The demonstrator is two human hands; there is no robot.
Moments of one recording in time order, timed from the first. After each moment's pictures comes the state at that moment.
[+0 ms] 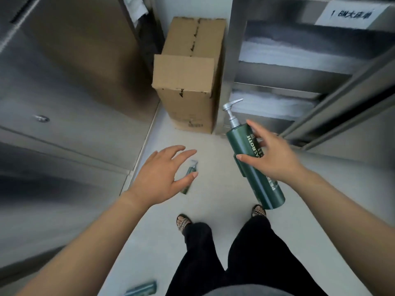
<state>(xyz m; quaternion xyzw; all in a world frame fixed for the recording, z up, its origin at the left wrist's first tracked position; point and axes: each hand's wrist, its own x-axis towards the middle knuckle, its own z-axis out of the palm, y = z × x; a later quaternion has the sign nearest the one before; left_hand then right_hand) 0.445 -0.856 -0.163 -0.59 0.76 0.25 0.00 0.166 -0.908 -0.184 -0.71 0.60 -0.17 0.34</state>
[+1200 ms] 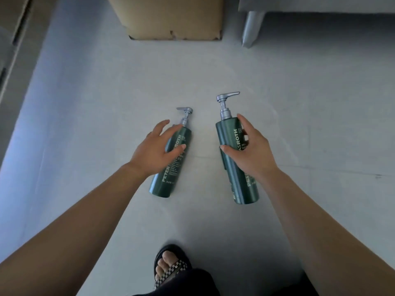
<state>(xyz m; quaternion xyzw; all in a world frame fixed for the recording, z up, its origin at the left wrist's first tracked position) 0.514 -0.933 -0.956 -0.62 0.71 0.33 -0.01 0.262 -0.912 -0.950 -0.54 0.69 -0.22 0.43</state>
